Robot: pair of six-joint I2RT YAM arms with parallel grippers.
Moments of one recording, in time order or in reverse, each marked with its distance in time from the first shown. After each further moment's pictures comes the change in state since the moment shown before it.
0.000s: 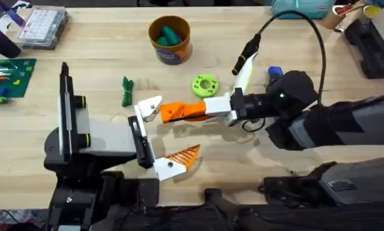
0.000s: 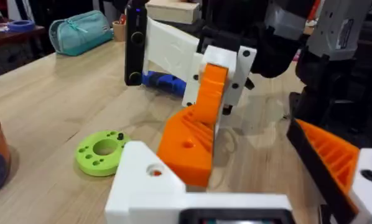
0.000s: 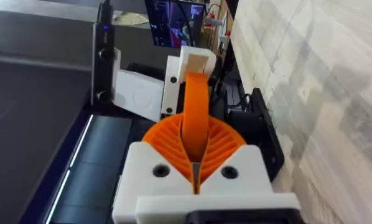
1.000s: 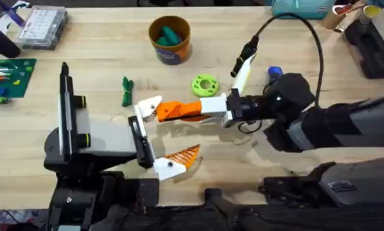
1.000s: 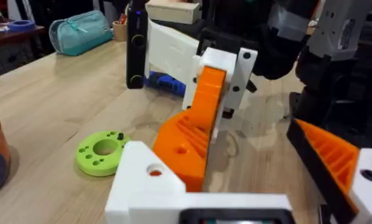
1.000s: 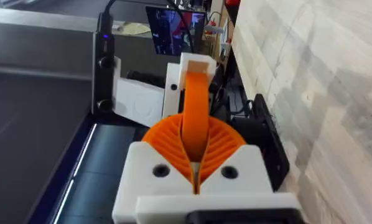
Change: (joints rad) left arm 0.000 0.000 0.000 0.000 0.000 0.000; right arm 0.044 0.000 0.000 0.000 0.077 0.020
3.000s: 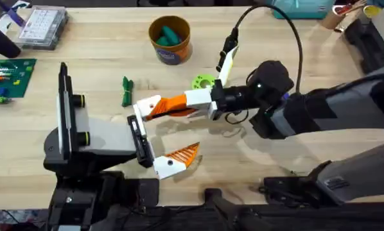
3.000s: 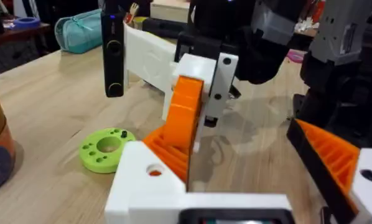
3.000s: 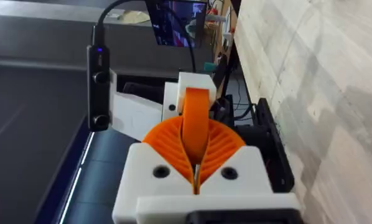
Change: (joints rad) left arm 0.003 0.000 0.000 0.002 -0.010 -0.015; right arm 0.036 0.120 0.160 -0.045 -0.031 0.022
